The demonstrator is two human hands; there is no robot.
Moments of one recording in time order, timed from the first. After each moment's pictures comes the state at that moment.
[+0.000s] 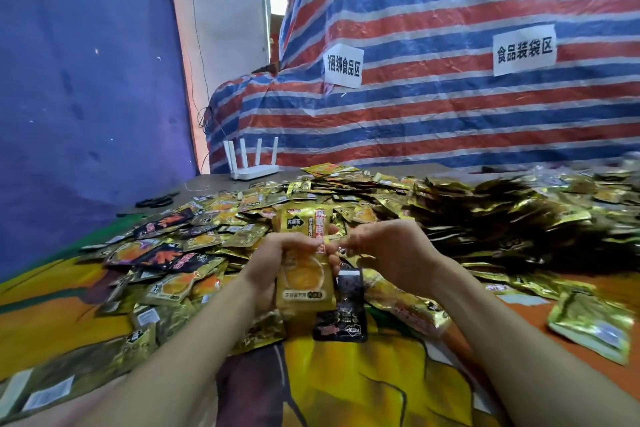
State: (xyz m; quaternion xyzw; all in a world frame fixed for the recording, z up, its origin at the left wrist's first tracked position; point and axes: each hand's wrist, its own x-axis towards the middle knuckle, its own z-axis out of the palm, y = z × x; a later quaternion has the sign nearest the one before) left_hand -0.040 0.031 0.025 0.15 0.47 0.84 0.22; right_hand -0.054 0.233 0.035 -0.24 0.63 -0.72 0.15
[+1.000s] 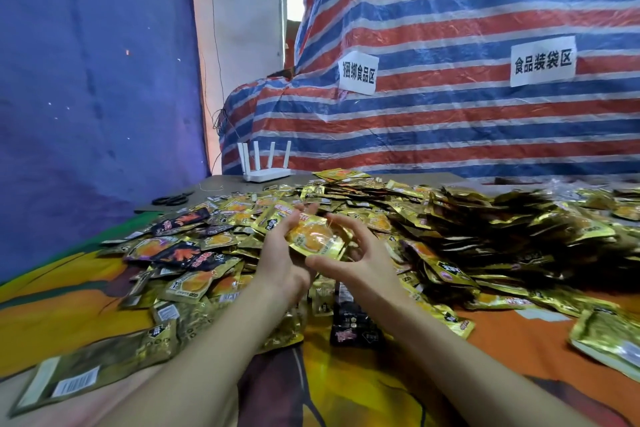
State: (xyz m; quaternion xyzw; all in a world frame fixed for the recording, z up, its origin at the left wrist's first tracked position) left_hand -0.053 0.032 0.026 0.01 0.34 0.94 0.00; right_hand -0.030 0.167 0.012 -0.24 0.71 -0.65 -0.12
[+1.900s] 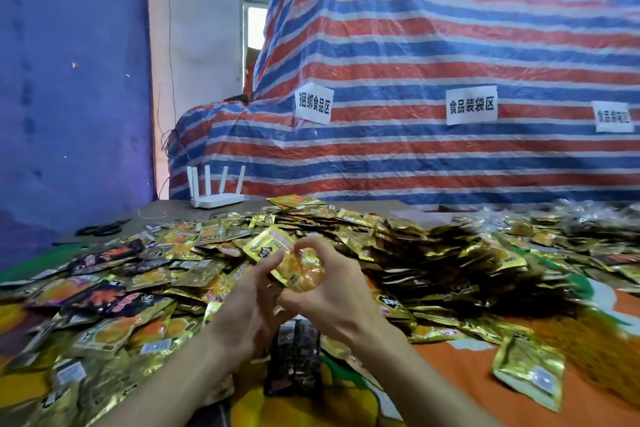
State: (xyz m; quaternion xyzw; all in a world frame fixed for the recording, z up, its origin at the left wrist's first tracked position) left_hand -0.043 0.053 0.017 0.12 0.50 0.86 0.08; right_hand -0.032 0.207 0.037 -0.25 0.84 -0.42 -0.24
